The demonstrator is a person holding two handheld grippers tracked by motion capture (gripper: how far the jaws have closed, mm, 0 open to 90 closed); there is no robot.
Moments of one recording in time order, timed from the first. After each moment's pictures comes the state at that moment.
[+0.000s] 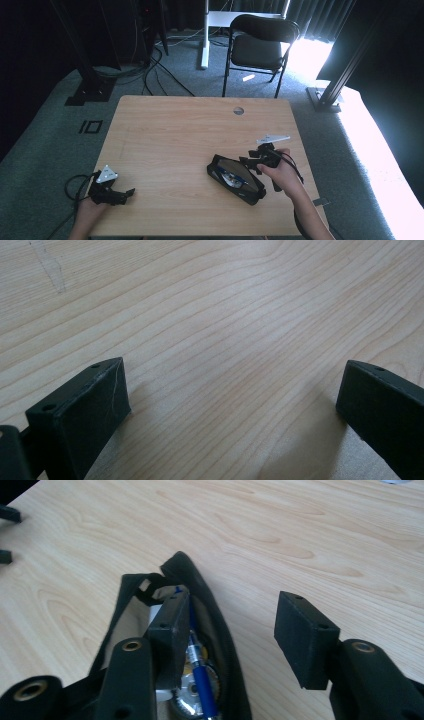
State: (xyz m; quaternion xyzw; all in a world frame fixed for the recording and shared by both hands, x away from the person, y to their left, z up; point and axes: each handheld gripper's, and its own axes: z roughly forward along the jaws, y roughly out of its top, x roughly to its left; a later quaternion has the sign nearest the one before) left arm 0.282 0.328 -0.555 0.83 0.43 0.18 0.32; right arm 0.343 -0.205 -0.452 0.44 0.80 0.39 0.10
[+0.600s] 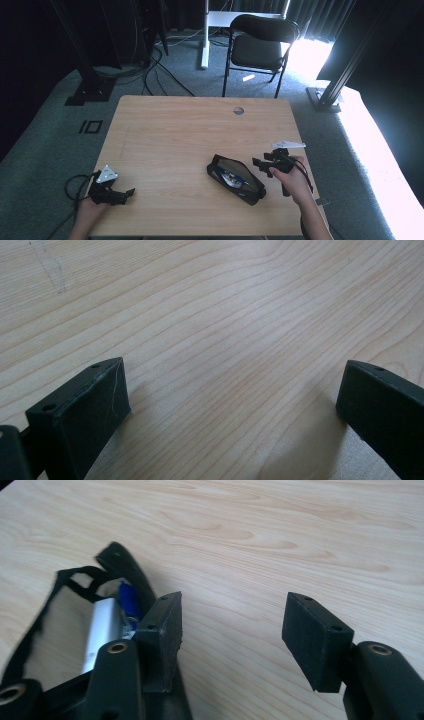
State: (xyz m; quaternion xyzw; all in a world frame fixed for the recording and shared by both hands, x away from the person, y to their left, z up) left arm 0.282 0.328 -0.555 0.83 0.43 0.18 0.32; right arm 0.336 -0.246 -0.478 0.50 0.76 0.40 0.13
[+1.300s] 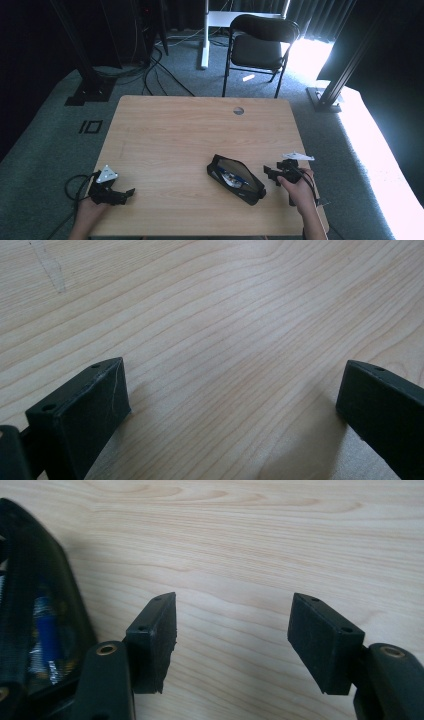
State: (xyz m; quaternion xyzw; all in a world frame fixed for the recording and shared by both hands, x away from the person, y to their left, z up) left arm 0.282 0.328 -0.555 0.83 0.43 0.18 0.32; right arm 0.324 -0.280 -0.521 0.56 0.72 0.37 0.16
